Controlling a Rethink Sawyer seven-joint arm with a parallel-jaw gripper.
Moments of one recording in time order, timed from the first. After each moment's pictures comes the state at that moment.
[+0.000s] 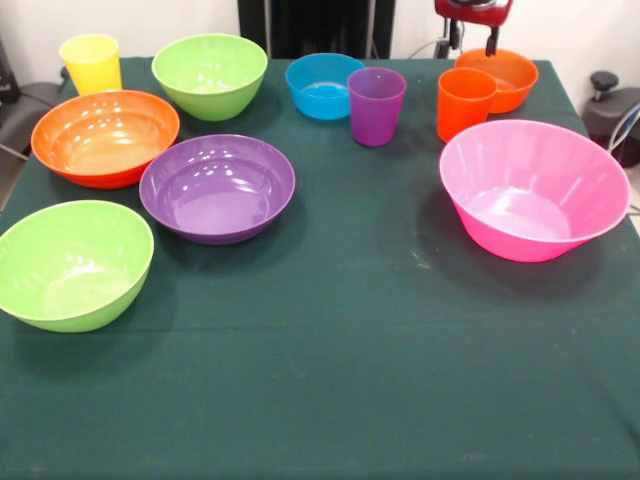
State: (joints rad) arm -0.41 -0.45 0.72 2.15 -0.98 0.55 0.11
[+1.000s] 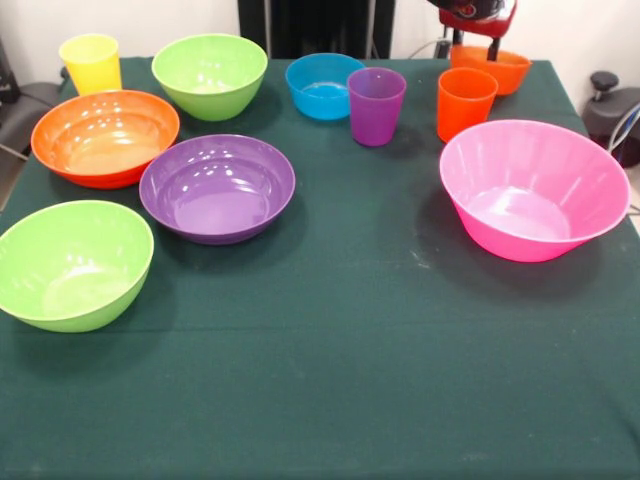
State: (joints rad) arm -0.35 -0.36 0.67 2.09 -0.98 0.54 0.11
